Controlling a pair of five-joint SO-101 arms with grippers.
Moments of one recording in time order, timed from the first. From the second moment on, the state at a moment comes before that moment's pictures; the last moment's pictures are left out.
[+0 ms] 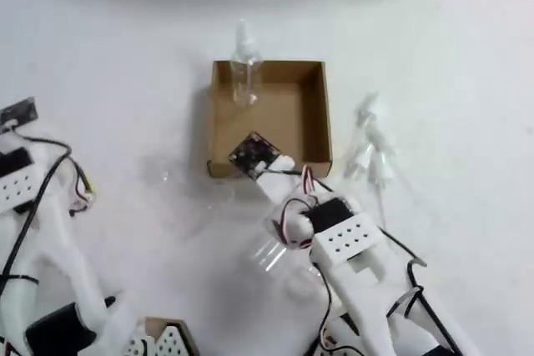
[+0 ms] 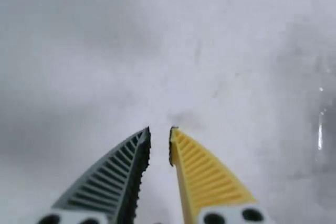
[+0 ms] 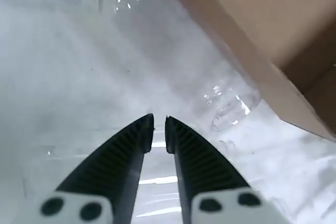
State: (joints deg) left arm -34.2 -21.4 38.7 74.7 3.6; right arm -30.9 -36.8 61.2 49.9 22.3
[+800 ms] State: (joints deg) left arm -8.7 -21.4 29.8 77.2 18.1; right arm -30.9 -36.9 61.8 49.9 23.4
